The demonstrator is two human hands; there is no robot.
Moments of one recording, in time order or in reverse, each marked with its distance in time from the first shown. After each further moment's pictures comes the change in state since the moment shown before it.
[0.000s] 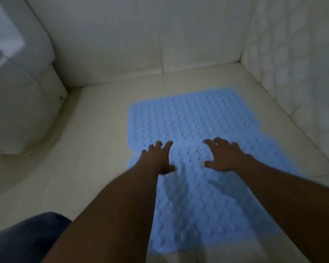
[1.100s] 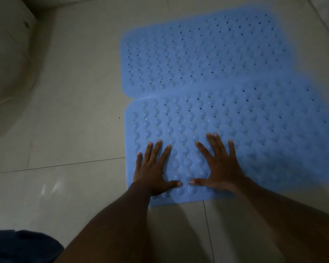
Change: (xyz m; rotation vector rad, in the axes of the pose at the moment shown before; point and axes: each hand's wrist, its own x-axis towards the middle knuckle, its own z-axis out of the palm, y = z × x) left_hand -0.054 -0.043 0.217 -0.137 -0.052 0.037; right_hand -0.037 -0.039 0.221 0.083 0.133 -0.157
